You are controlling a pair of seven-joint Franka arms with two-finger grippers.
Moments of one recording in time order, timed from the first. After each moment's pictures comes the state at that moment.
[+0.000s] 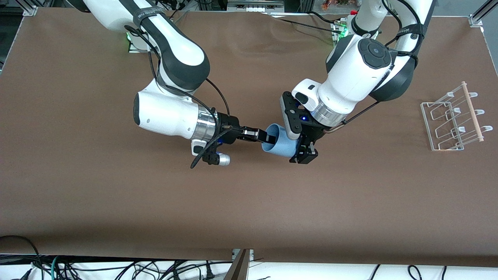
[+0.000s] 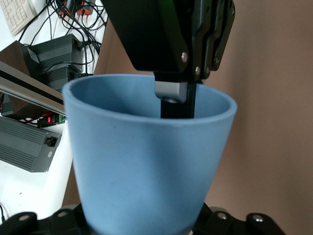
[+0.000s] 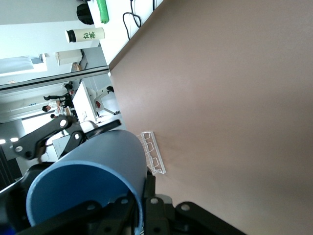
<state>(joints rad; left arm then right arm) -0.40 0.39 -0.10 -1.49 -0.16 2.28 1.05 0.36 0.70 0.33 -1.18 0.88 2.32 0.38</state>
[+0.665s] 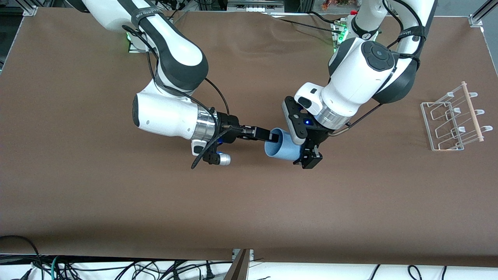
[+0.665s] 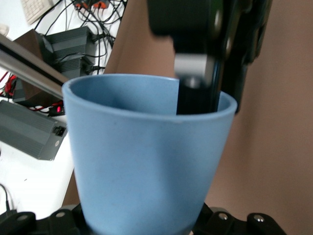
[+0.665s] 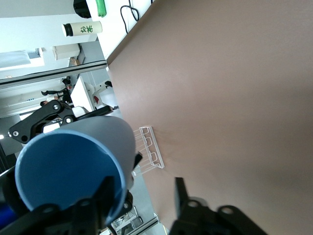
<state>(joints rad) -0.40 0.40 -0.08 -1.49 -0.16 2.30 0.98 0.35 0.70 0.33 -1.18 0.88 2.27 0.38</state>
